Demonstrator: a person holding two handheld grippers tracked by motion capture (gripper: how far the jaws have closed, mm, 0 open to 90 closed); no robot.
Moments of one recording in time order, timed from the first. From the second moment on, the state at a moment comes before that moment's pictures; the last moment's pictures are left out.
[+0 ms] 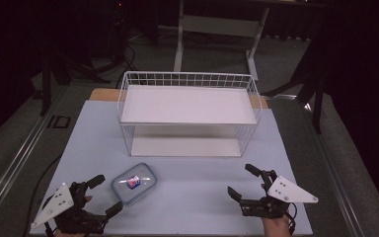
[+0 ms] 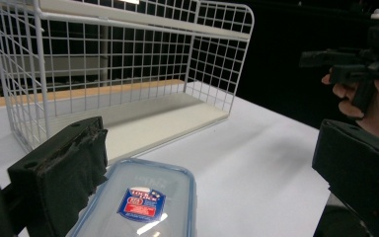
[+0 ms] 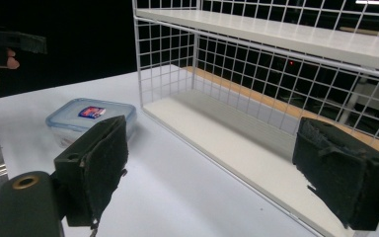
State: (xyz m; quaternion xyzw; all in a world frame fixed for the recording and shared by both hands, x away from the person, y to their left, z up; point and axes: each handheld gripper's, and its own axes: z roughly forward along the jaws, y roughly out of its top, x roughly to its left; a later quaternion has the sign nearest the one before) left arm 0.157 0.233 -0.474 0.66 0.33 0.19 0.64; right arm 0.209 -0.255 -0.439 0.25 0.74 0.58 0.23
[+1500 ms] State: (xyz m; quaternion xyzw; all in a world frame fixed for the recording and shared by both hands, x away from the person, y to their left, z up) left arm 0.196 0.260 -0.527 0.82 0.39 0.12 0.40; right arm 0.209 -0.245 -0.442 0.25 0.74 0.58 0.22
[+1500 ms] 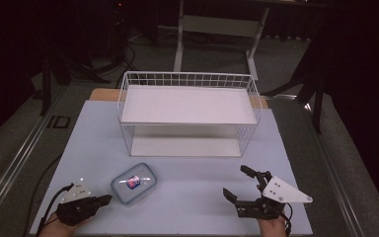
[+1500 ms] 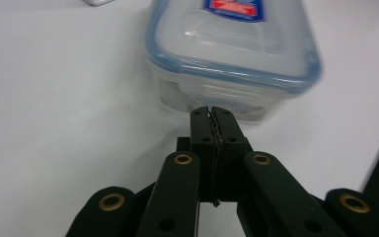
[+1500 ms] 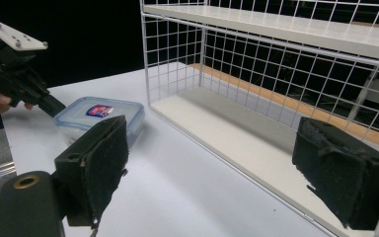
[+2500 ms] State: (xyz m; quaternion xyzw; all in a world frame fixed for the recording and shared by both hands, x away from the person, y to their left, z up) left arm 0.235 0.239 -0.526 0.79 0.45 0.14 0.40; right arm 0.208 -0.245 -0.443 0.25 0.75 0.57 0.22
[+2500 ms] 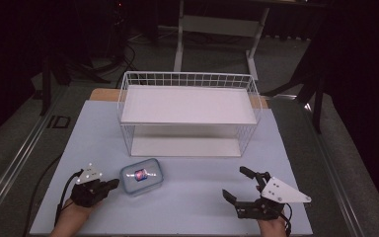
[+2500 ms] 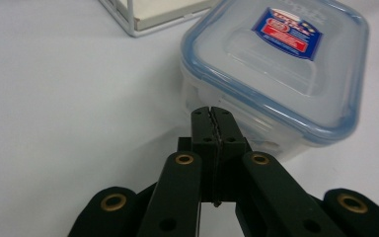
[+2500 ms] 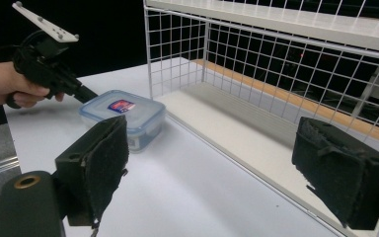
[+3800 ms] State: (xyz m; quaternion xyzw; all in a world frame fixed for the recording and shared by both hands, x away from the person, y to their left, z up) left arm 0.299 0.140 -0.534 0.81 0.41 0.13 0.40; right arm 0.211 -0.243 -0.447 0.25 0.76 0.57 0.20
